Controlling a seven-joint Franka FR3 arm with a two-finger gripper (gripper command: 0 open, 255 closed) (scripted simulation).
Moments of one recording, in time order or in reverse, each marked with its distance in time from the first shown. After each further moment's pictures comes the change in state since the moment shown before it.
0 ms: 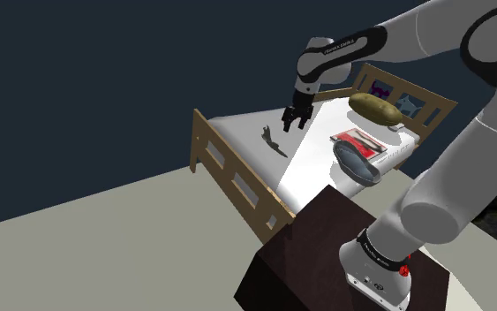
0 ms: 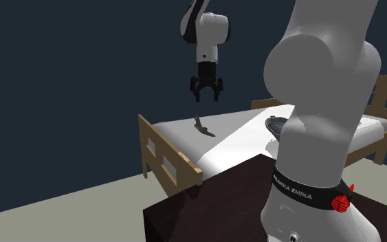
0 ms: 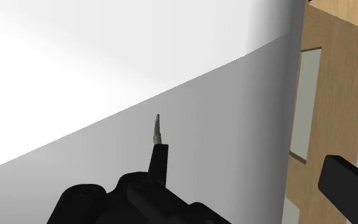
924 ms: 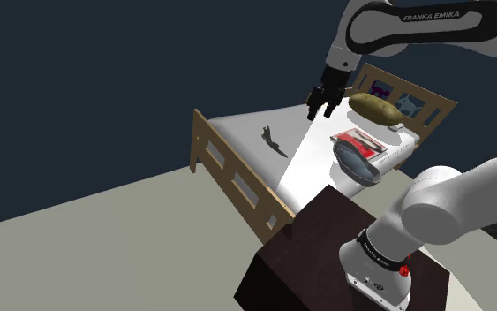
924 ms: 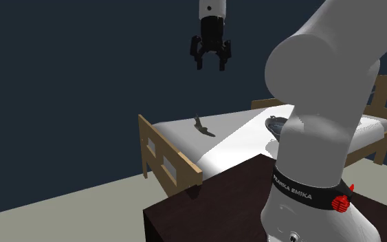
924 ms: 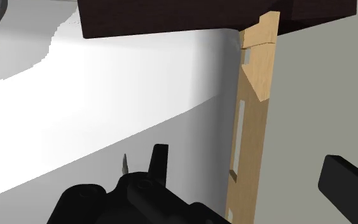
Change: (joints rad) arm 0.018 -0.527 0.101 -0.181 -0.083 -0.296 0.178
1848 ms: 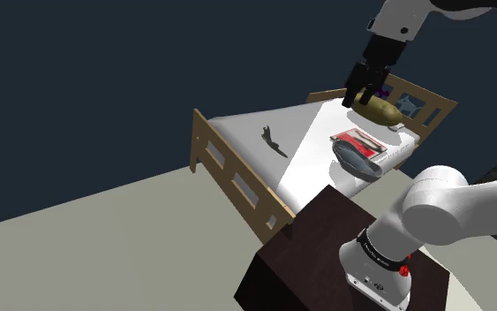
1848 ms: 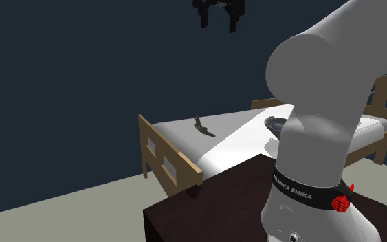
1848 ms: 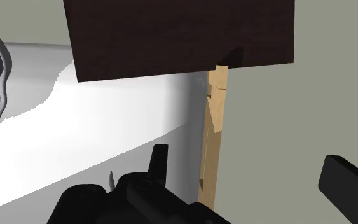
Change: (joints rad) arm 0.018 -0.341 0.117 0.040 0.047 -0.346 0.120
